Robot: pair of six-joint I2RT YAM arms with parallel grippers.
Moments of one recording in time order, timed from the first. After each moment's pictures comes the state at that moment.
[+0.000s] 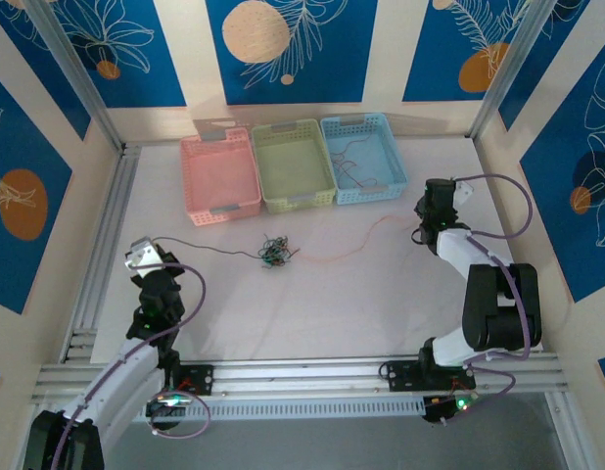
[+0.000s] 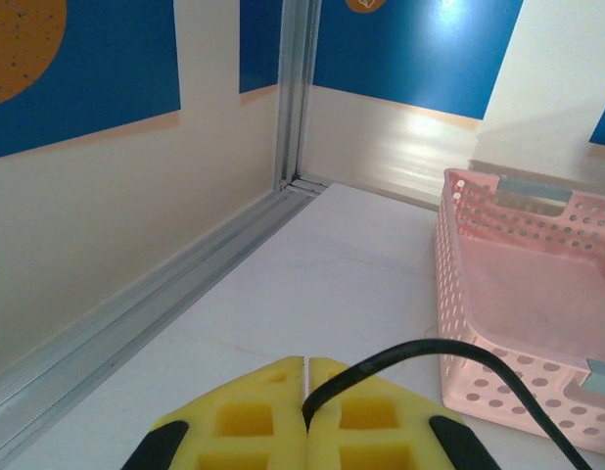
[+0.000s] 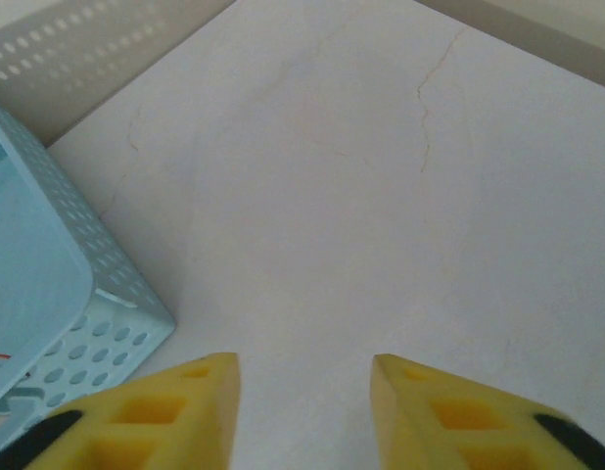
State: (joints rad) left arm -0.26 0.64 0.09 0.45 -0.71 -0.20; right arm -0.01 1.48 0.80 0.02 0.37 0.60
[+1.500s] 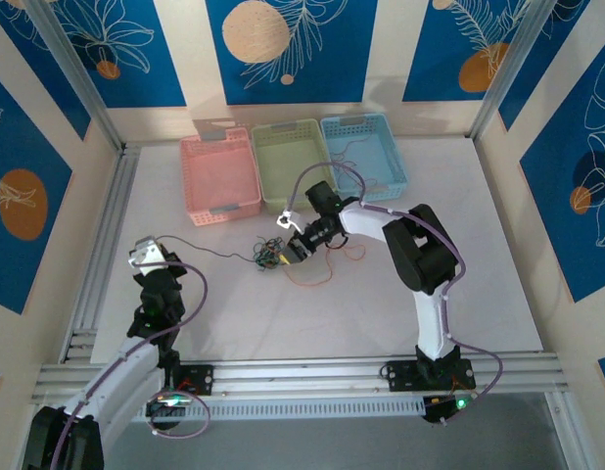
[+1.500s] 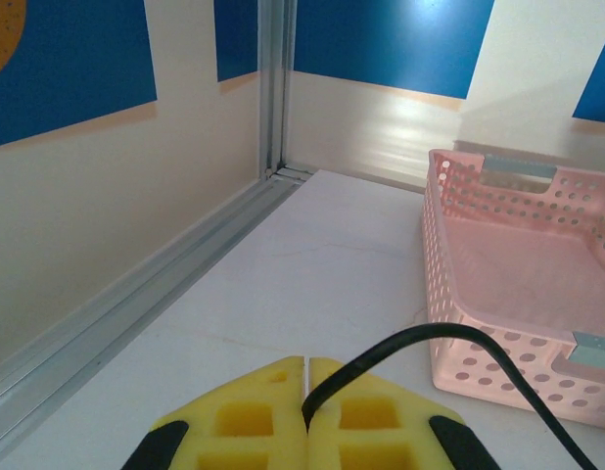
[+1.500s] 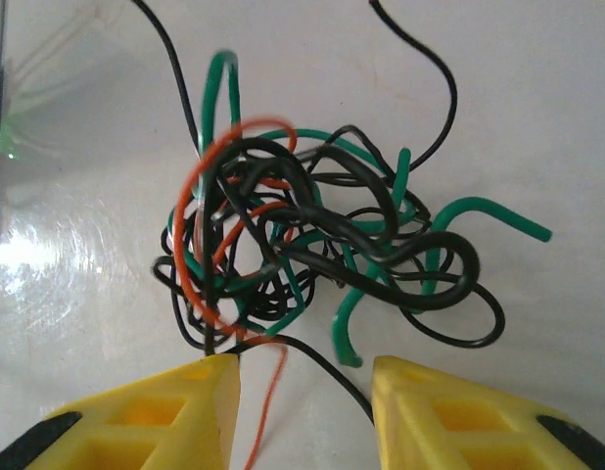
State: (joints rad) left arm -0.26 0.66 0.09 0.45 -0.67 -0.18; right arm 0.57 2.06 1.34 -0.46 -0.78 -0.34
